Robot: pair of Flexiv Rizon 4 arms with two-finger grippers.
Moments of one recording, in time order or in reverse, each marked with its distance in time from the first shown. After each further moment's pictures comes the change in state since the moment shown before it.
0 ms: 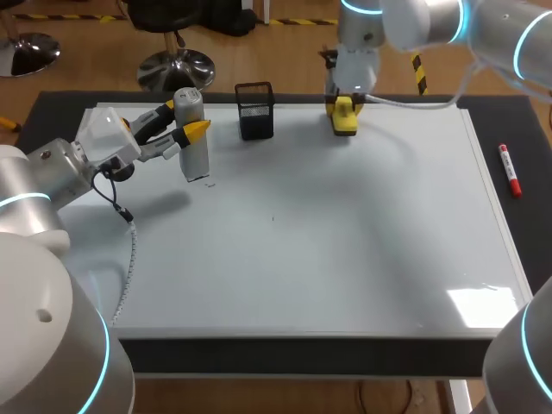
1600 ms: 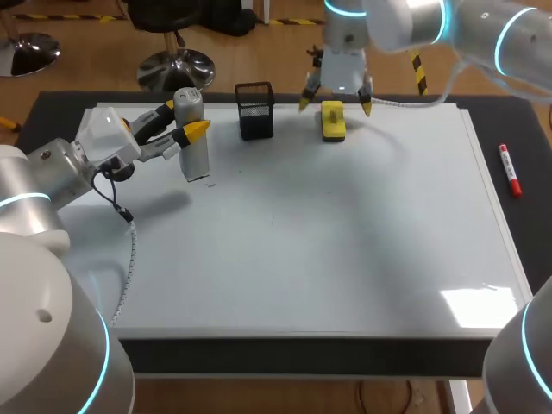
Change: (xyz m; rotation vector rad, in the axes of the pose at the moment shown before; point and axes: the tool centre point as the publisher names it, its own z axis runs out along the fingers) left arm 0.000 0.000 0.000 0.000 0.000 0.000; right arm -0.011 -0.009 0.003 0.004 -0.004 0.167
